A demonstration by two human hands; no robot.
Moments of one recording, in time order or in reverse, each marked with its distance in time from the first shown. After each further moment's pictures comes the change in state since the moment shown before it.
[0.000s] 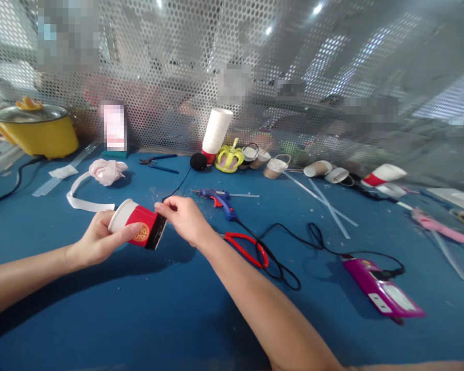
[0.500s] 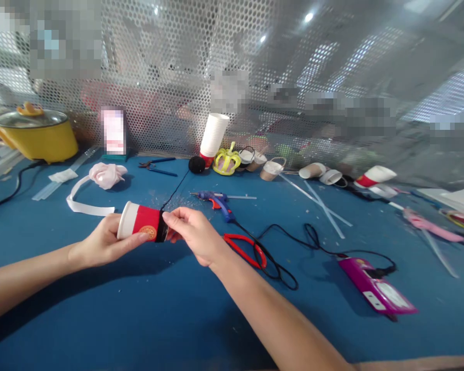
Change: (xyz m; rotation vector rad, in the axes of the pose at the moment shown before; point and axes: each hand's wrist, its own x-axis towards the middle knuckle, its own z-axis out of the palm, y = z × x) left_hand 0.006 0.001 -0.004 0.079 -0.117 0.005; right_hand -0.032 -0.007 -0.008 0.500 -0.077 0.201
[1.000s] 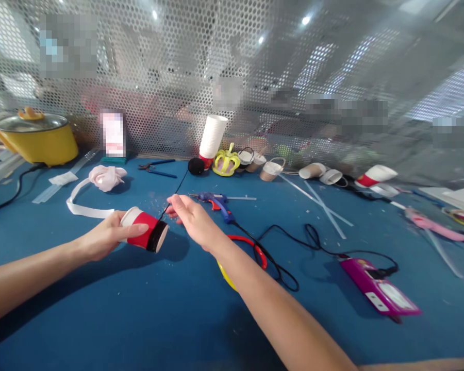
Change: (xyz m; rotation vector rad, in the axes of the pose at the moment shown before) left_hand 0.010 -0.005 0.000 -0.500 0.033 -0.496; right_hand 0.021 0.002 -0.012 -0.292 0.072 -0.178
